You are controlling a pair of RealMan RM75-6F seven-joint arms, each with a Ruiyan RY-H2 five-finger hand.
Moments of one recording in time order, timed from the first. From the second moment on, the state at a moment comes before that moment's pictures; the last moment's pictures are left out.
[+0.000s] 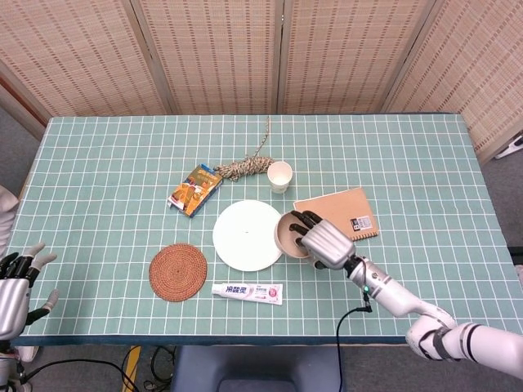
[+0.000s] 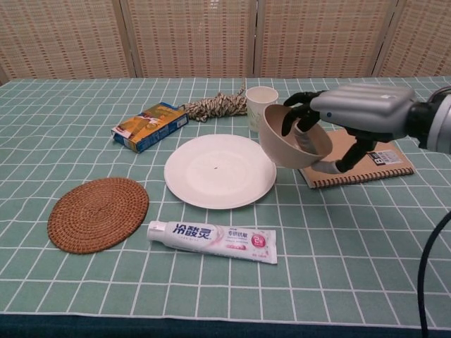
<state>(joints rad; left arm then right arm) -0.06 -1.09 -0.05 -1.71 1.48 1.54 0.15 0.73 -1.38 0.13 -1.47 -1.59 0.84 -0.12</state>
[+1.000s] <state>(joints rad) -0.04 -1.09 -0.05 -1.66 1.46 1.54 0.11 1.03 -1.61 0.19 -1.28 -1.25 0.57 -0.32</state>
